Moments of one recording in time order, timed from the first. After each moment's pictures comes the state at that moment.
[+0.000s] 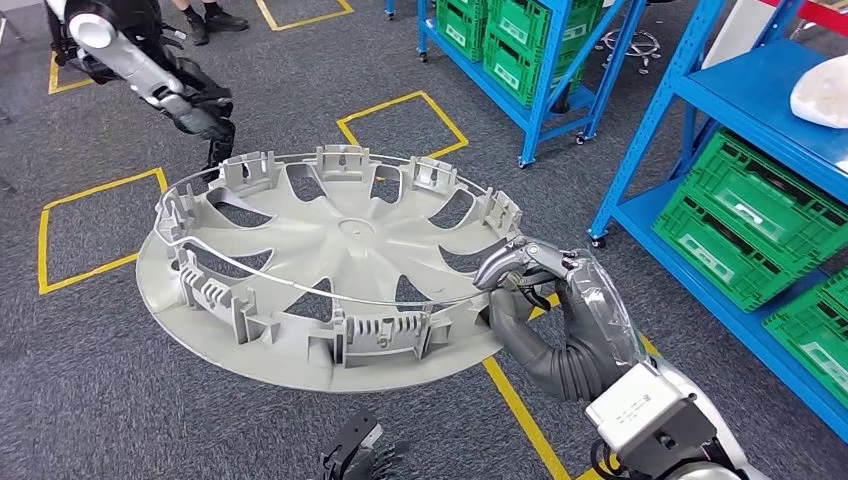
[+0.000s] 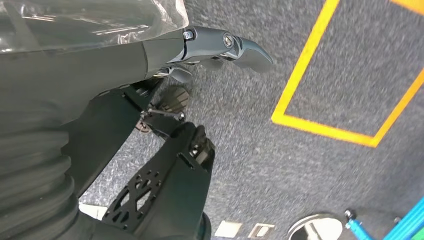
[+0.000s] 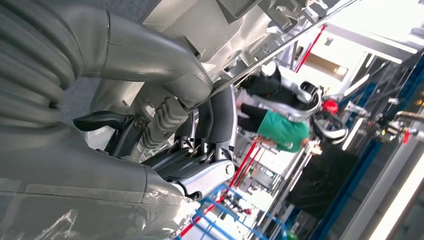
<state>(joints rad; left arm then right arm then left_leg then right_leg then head) -0.18 0.09 -1.10 -0.30 0.86 0.09 -0.27 -0.58 -0.36 0.87 -1.72 0.04 -0.34 0.06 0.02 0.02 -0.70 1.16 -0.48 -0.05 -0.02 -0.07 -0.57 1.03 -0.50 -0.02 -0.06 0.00</state>
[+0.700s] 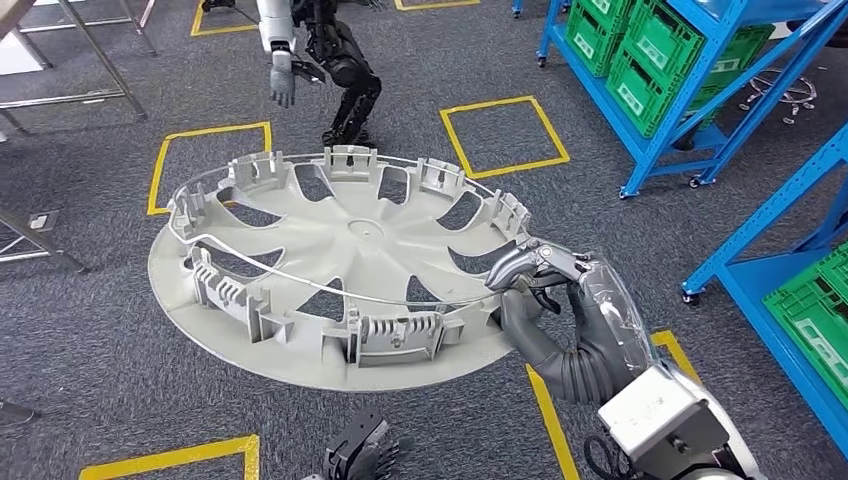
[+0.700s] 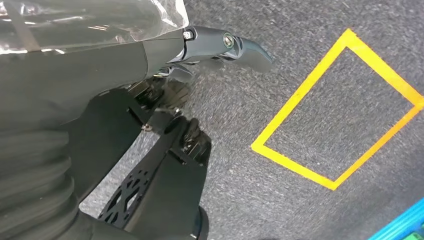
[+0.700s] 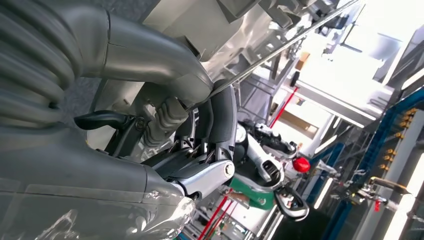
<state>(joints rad) -0.18 0.08 -1.09 -0.31 0.86 0.10 -0.26 -0.58 -0.37 0.87 -1.71 0.04 -0.34 0.05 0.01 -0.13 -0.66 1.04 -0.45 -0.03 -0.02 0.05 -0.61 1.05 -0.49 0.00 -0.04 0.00</state>
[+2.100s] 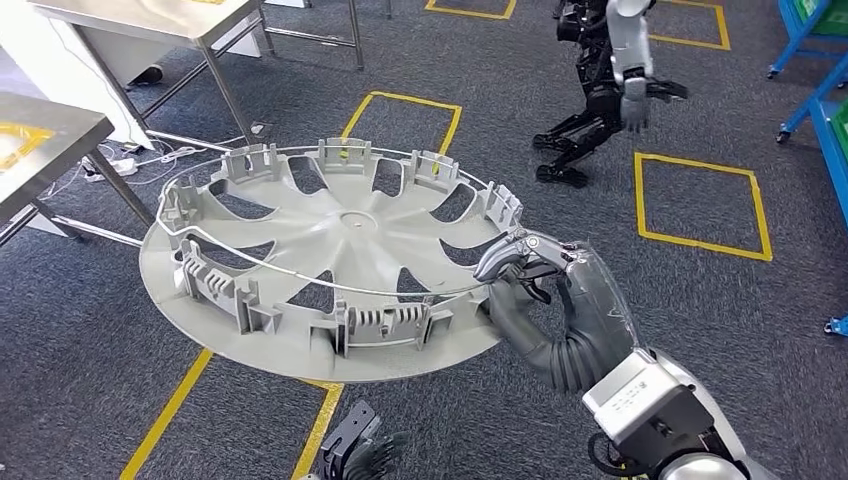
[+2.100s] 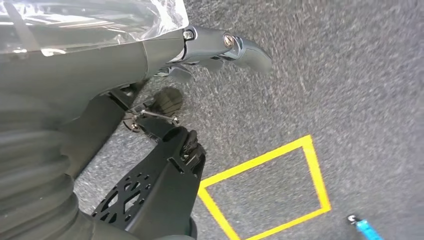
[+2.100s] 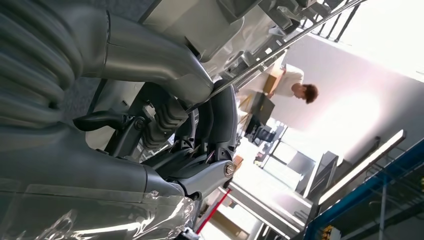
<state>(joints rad) -0.18 0.08 -1.07 -0.31 0.88 0.12 -0.26 -0.60 -0.36 0.87 -1.70 0.04 -0.34 0.06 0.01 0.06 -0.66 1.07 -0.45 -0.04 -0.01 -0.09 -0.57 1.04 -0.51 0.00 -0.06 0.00</state>
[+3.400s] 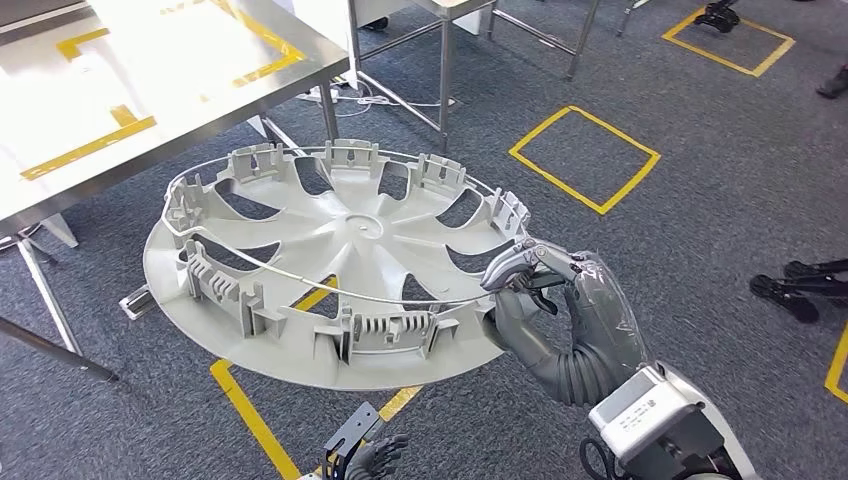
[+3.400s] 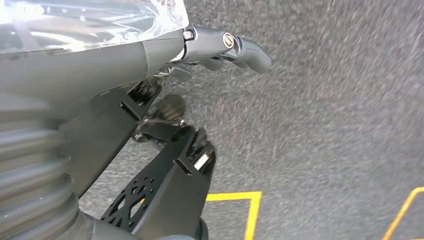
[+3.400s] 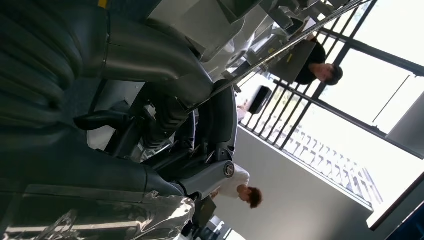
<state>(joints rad) -0.18 0.08 -1.08 -0.32 0.86 0.13 -0.24 -0.58 -0.36 0.88 -1.72 0.07 -0.35 0.09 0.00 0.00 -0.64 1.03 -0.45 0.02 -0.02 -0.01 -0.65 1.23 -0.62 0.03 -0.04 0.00</state>
